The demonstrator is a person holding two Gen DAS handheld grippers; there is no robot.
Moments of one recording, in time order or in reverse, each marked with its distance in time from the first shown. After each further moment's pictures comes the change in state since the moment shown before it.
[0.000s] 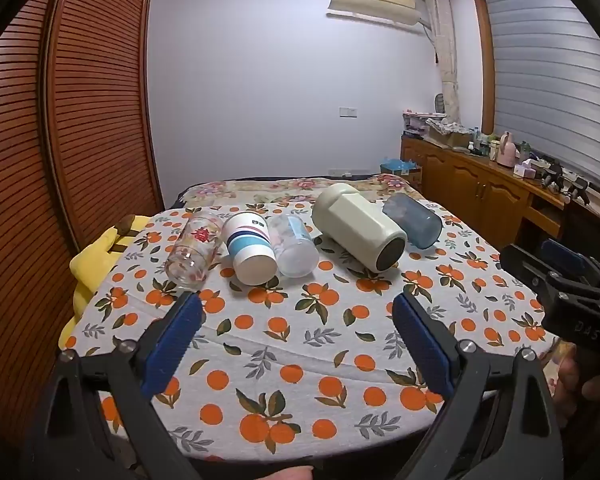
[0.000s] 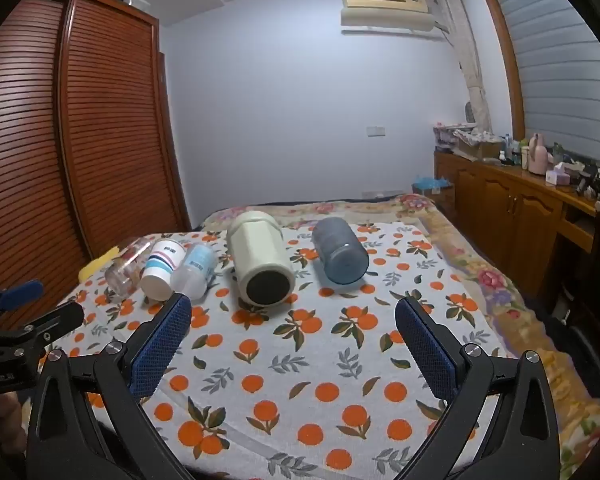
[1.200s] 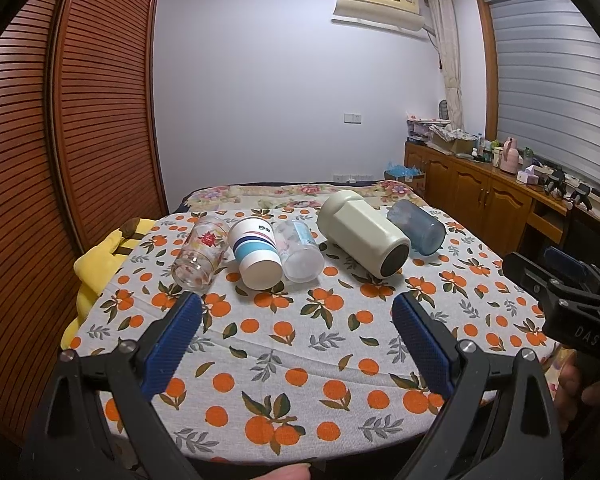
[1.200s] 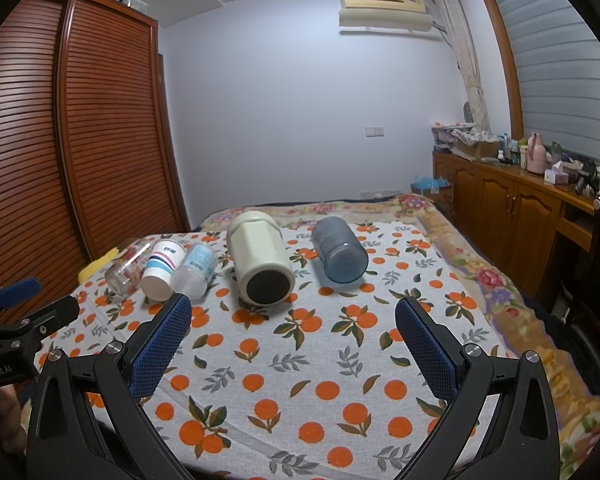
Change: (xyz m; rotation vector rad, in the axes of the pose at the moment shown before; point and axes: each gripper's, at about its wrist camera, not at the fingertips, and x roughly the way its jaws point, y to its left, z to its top) left arm 0.001 0.005 0.003 -0.008 -0.006 0.005; right arm -0.002 0.000 -0.001 0.008 -0.006 0.002
